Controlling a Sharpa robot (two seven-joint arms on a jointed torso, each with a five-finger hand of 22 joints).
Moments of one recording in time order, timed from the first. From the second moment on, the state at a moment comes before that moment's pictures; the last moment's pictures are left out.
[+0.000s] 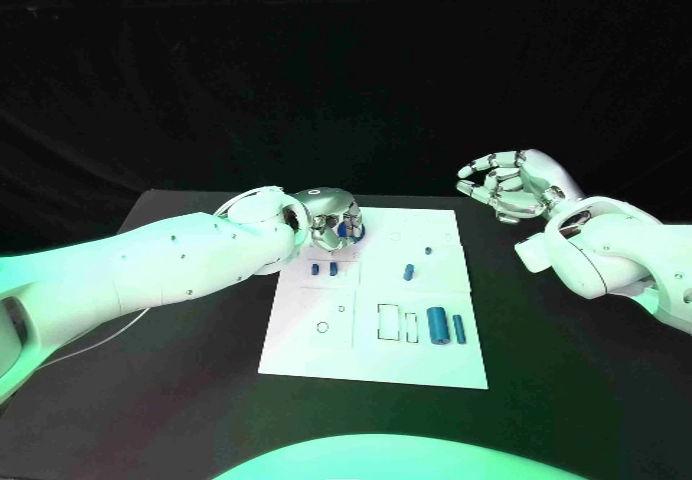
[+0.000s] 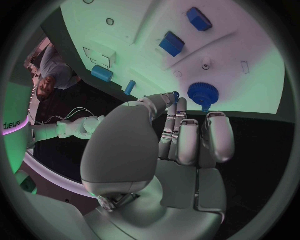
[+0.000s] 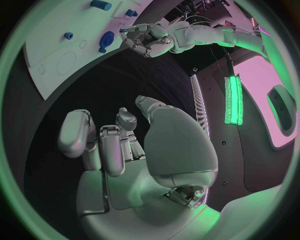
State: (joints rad) left arm 1.20 -0.62 -0.05 1.26 -1.50 -0.18 0.00; left_hand 1.44 -0.22 0.62 0.08 0.22 0.96 0.15 0.32 0.42 1.09 0.08 0.28 0.17 1.47 0.01 1.41 1.22 0.09 1.41 0.09 1.35 1.24; right arm 1.30 -0.90 -0.15 1.49 -0.64 -0.49 0.26; right_hand 1.28 -0.14 0.39 0.21 0.24 0.76 0.17 0.35 0.50 1.17 0.08 1.13 1.07 1.47 0.01 1.47 1.31 0.09 1.38 0.10 1.19 1.17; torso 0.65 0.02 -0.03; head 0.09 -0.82
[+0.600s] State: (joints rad) left arm 1.20 -0.68 -0.04 1.26 -1.45 -0.16 0.00; left_hand 1.44 -0.23 0.62 0.08 0.22 0.96 0.15 0.32 0.42 1.09 0.08 0.28 0.17 1.47 0.01 1.41 1.22 0.09 1.41 0.09 1.36 1.24; right arm 1.30 -0.90 -0.15 1.49 -0.64 -0.49 0.26; right_hand 1.28 -0.14 0.39 0.21 0.24 0.76 0.17 0.35 0.50 1.17 0.08 1.13 1.07 1.47 0.01 1.47 1.31 0.09 1.38 0.10 1.19 1.17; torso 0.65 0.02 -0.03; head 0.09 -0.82
